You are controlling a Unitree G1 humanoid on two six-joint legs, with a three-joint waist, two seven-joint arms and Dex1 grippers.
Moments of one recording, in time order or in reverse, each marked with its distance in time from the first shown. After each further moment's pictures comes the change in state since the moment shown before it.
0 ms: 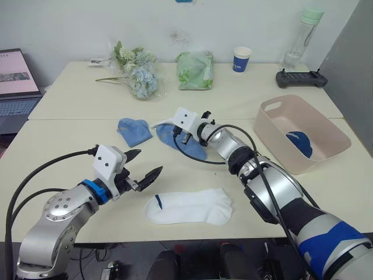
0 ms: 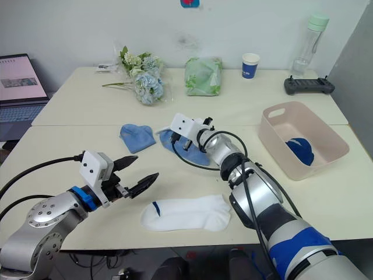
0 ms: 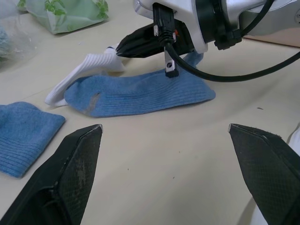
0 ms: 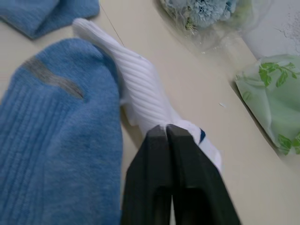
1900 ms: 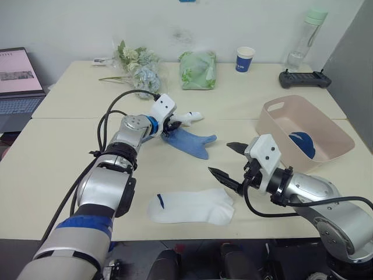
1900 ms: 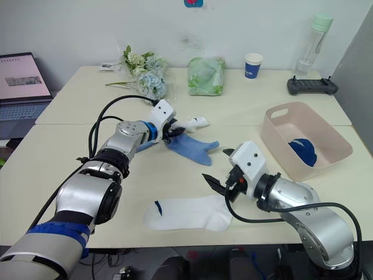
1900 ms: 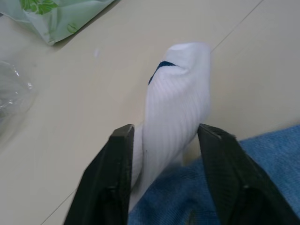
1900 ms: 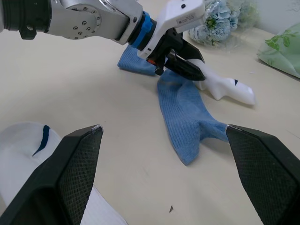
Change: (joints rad) left arm -1.238 -0.280 -0.347 1.824 0.594 -0.618 -0.068; right arm 1.022 -0.561 -0.266 -2.199 0.754 1.105 0.174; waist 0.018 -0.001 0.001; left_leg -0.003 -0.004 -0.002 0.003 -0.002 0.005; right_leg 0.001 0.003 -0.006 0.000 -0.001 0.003
